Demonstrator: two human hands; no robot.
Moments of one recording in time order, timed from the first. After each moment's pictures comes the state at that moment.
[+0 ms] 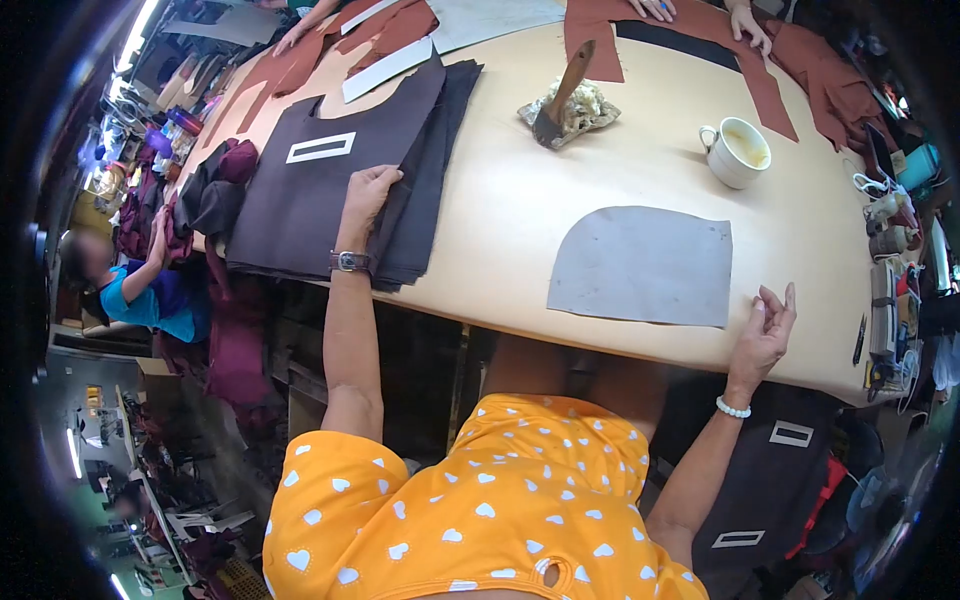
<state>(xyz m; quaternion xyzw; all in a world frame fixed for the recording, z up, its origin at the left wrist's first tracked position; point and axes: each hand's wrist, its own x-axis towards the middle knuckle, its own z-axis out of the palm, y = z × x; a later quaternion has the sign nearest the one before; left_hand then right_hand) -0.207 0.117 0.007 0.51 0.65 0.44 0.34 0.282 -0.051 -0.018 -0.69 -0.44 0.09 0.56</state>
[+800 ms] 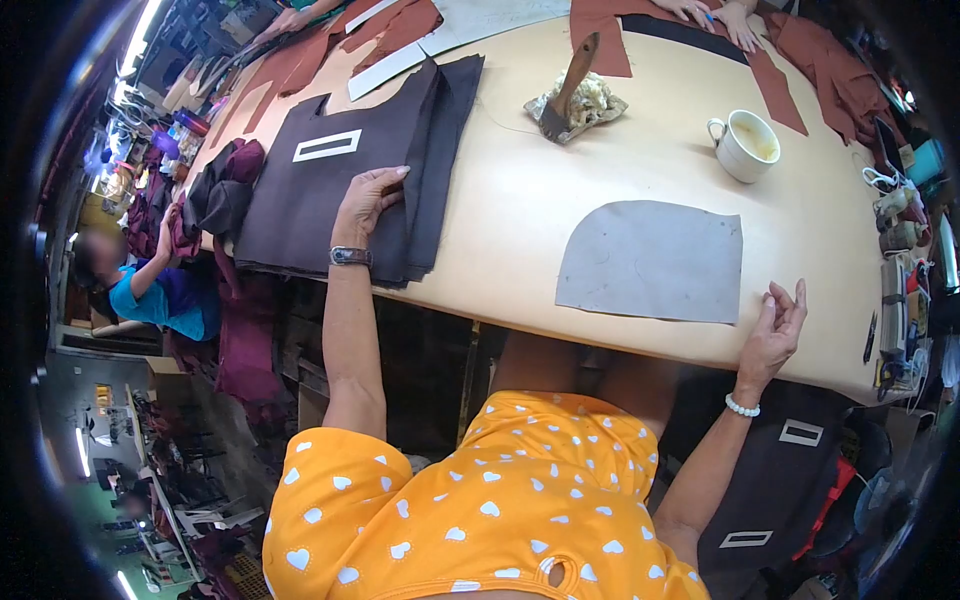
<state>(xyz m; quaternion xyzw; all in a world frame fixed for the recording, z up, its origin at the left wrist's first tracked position) -0.218 0.109 0.016 0.41 0.56 0.46 0.55 0.280 -0.051 -0.017 -0.68 -0.44 0.09 0.57</state>
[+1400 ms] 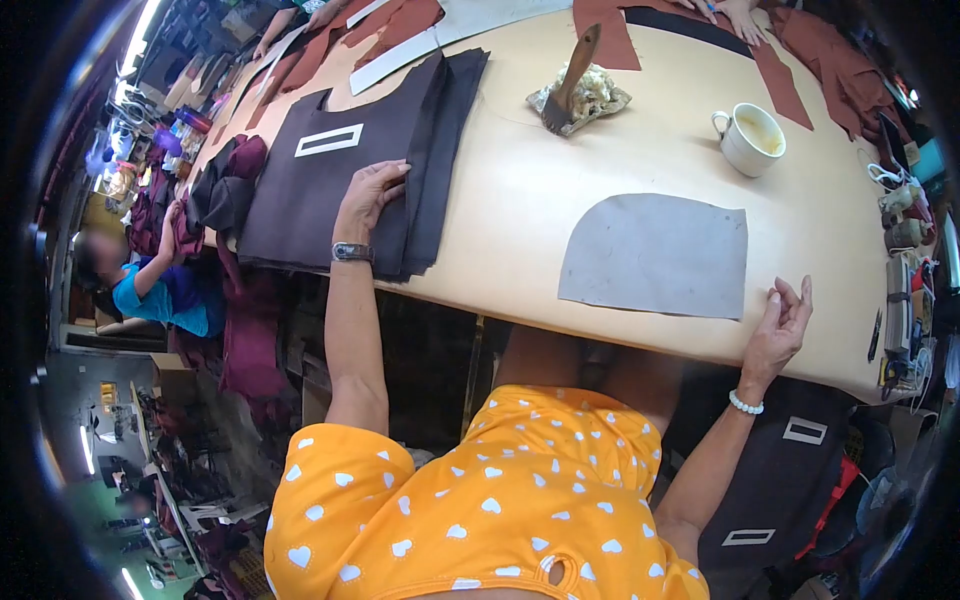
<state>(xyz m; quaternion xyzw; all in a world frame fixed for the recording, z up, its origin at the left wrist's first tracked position) -0.220 0.109 0.014 0.43 0.57 0.45 0.53 0.282 -0.051 -0.020 -0.67 -0.44 0.10 0.59</state>
